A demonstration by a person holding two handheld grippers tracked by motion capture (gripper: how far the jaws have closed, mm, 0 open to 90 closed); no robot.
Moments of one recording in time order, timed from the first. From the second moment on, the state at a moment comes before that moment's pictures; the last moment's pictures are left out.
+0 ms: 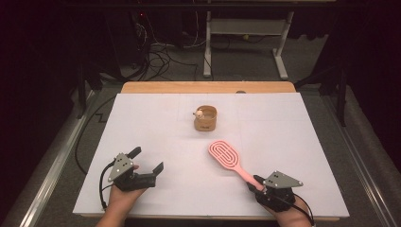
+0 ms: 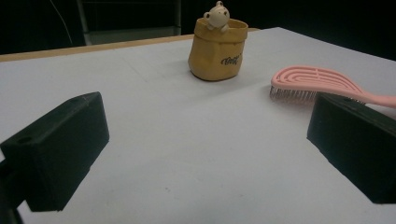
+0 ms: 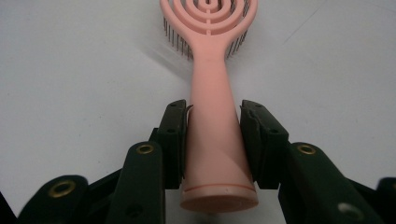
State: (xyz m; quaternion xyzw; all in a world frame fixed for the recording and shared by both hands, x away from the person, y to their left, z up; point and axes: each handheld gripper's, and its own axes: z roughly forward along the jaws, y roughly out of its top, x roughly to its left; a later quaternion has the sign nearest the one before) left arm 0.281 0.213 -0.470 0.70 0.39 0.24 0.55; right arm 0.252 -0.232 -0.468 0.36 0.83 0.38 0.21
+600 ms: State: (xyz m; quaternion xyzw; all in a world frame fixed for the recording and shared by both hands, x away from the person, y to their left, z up) left arm 0.282 0.212 -0.470 0.70 0.39 0.23 0.55; right arm 0.252 -0.235 -0.463 0.38 0.80 0.42 0.20
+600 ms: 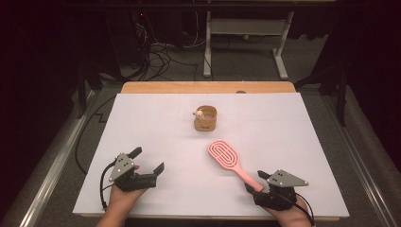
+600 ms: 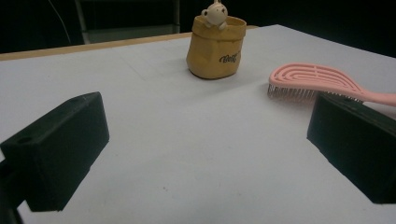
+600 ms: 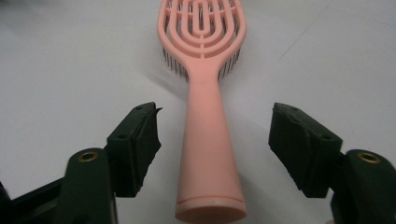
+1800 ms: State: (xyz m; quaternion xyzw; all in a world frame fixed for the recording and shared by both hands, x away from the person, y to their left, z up) left arm 0.284 0.209 -0.471 0.72 0.38 0.22 0.54; right arm 0.278 -0.228 -0.436 0.41 0.77 0.43 0.22
